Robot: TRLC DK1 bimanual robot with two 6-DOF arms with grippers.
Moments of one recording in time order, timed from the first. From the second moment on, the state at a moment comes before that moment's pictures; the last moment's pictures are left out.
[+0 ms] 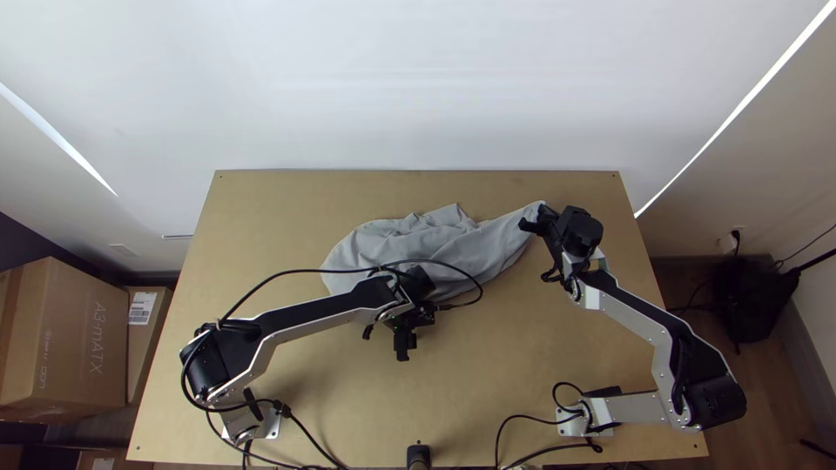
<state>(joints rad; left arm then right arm) -0.93 1.85 1.28 -0.68 0.09 0.53 0.22 1.49 0.72 0.52 0.13 0.36</state>
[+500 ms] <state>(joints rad) -0.88 1.85 1.29 -0.71 0.09 0.55 0.22 1.49 0.72 0.52 0.13 0.36</state>
